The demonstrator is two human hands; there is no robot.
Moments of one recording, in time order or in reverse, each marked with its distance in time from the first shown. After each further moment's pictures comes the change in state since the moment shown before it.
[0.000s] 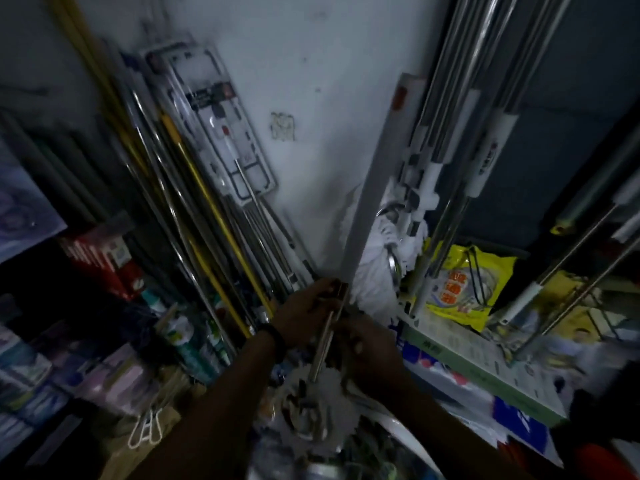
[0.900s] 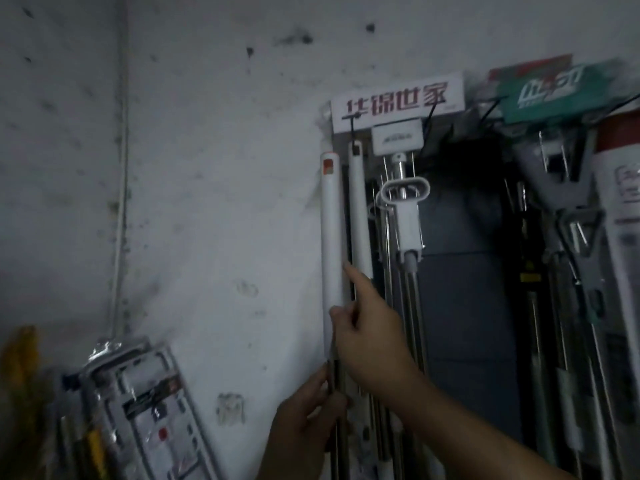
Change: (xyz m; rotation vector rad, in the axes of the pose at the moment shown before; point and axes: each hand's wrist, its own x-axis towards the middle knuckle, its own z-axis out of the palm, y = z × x) left_hand 0.110 0.319 -0.062 -0.215 0.115 0.443; right_hand 0.310 -0.135 -0.295 0.254 0.509 -0.084
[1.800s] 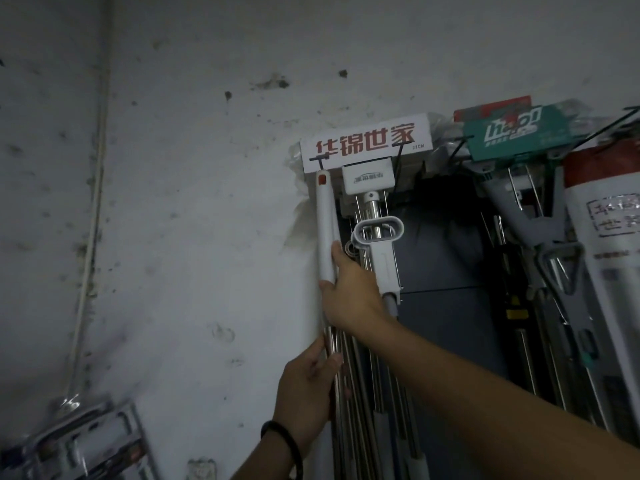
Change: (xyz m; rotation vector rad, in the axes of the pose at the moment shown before) left_hand 0.112 0.066 0.045 -0.003 0.038 0.096; right_hand 0.153 0.010 -0.031 -0.373 0.059 0.060
